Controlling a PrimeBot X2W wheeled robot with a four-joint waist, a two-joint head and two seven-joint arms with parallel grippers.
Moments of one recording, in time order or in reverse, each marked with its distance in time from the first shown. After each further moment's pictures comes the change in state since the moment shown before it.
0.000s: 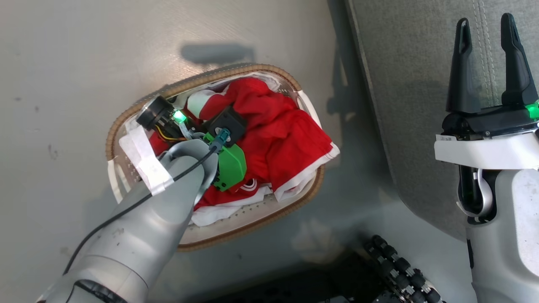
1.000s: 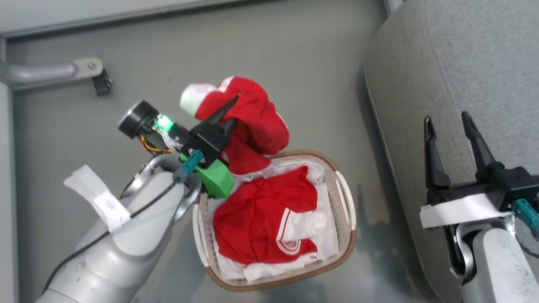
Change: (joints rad) left arm 0.199 0.182 0.086 -0.516 -0.020 -0.008 0.000; right arm 0.224 0.000 -0.012 0.144 -0.135 0.000 0.000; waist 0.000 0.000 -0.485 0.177
